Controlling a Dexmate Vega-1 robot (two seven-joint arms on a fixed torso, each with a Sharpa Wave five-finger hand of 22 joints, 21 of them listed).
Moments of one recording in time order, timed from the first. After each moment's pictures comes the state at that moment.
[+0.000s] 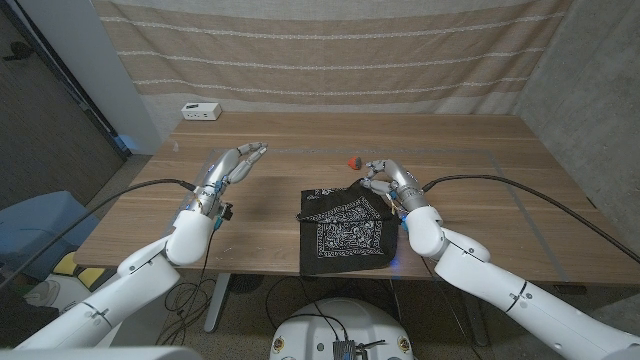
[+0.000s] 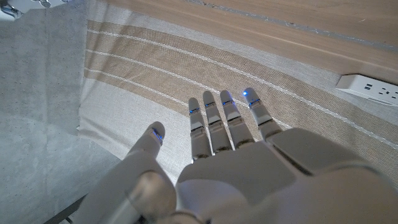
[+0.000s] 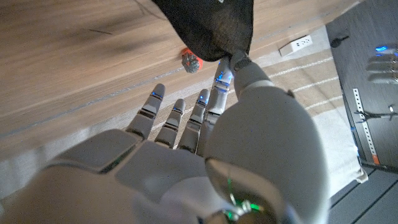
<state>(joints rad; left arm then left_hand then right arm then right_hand) 1.27 0.82 0.23 -1.85 0.19 -0.16 0.47 0.17 0.12 0.65 -0.03 0.18 0.49 0.00 0.19 0.19 0.49 0.00 0.22 0.25 0.39 0.03 0.22 0.21 0.04 0.19 0.73 0.20 -1.04 -0.70 -0.63 -2.01 -0.16 -0.36 -0.43 1.13 0.03 0.33 -0.18 0.26 1.10 0.06 0.55 0.29 0.54 -0.08 0.25 0.21 0.23 -0.04 0.29 0.22 0.31 0.11 0.22 0.18</state>
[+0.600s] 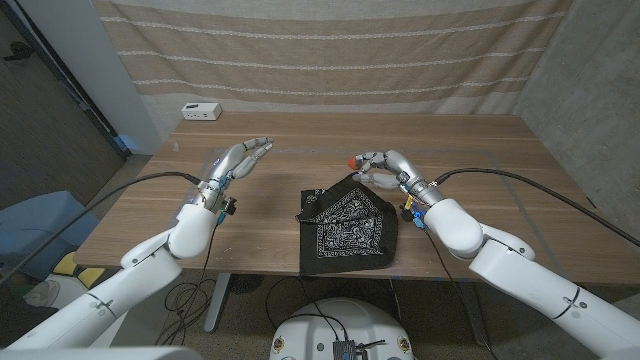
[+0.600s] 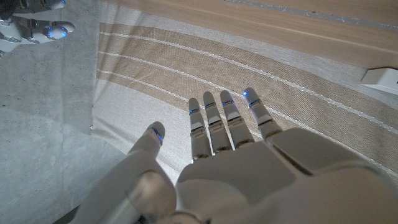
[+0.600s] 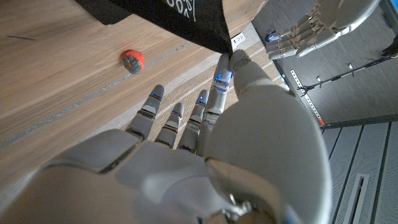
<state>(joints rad) 1.22 0.83 0.25 -1.83 0.21 -0.21 0.45 0.17 0.12 0.65 -0.03 0.18 0.49 0.00 0.19 0.19 0.49 0.01 0.22 0.24 0.39 0.03 0.22 0.21 0.04 0.19 0.73 0.20 -1.16 -0.84 -0.47 -2.21 0.08 -0.18 -0.26 1.13 0.03 0.35 -0.17 0.24 1.11 0.08 0.58 0.29 0.54 -0.07 0.23 0.21 0.19 -0.04 0.26 0.23 0.29 0.13 0.21 0.18</state>
